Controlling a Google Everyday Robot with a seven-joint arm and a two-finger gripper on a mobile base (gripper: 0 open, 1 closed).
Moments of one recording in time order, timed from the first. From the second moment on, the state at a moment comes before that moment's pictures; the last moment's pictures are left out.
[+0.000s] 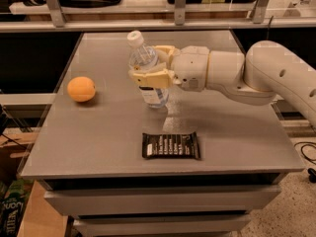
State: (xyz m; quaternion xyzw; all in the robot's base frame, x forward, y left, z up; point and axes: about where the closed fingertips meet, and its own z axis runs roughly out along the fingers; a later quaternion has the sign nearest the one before) arm 0.546 0.031 0.953 -0.49 0.53 0.36 0.59
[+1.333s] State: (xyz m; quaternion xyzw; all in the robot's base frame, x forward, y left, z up) arm 0.550 0.027 0.949 -0.47 0.53 0.39 0.59
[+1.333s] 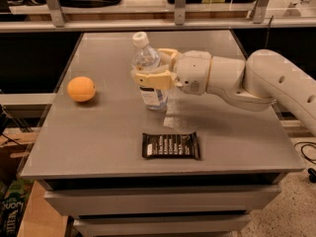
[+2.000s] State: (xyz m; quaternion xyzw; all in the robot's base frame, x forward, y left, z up) arm 0.552 0.030 0.943 -0.47 0.53 0.39 0.59
